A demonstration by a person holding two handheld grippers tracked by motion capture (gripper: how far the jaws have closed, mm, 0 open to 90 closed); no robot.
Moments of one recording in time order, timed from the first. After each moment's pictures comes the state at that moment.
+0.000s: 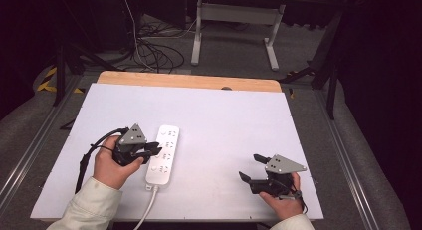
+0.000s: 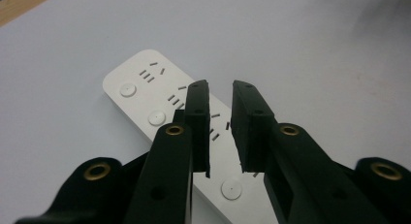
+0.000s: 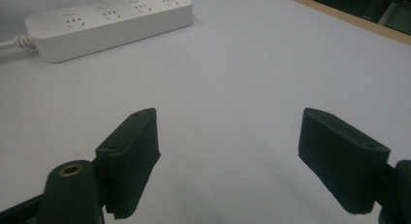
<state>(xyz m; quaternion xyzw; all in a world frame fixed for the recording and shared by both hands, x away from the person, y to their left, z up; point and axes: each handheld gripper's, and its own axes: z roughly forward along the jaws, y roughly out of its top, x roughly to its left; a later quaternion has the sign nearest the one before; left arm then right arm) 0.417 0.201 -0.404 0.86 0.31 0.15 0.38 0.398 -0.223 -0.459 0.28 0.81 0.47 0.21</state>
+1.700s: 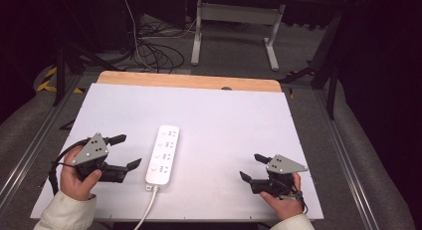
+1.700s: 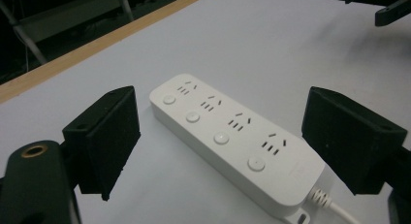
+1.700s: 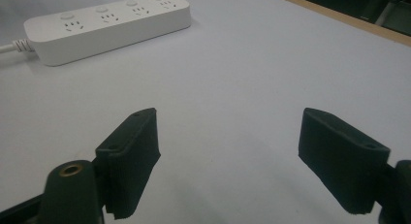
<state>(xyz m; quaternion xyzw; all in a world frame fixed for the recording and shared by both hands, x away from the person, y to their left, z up) 0.381 0.270 -0.415 0.80 0.27 0.22 0.48 0.397 -0.225 -0.459 0.28 0.81 0.47 0.21</state>
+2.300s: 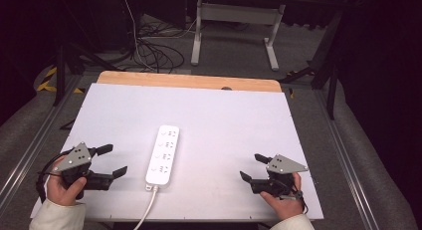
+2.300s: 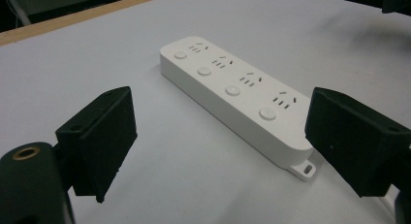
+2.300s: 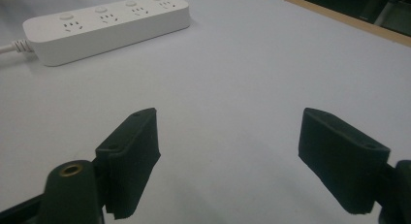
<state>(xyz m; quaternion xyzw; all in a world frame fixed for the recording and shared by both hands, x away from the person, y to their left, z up) 0.372 0.309 -0.451 0.79 0.31 0.19 0.50 0.398 -0.225 -0.458 0.28 0.81 0.47 0.21</state>
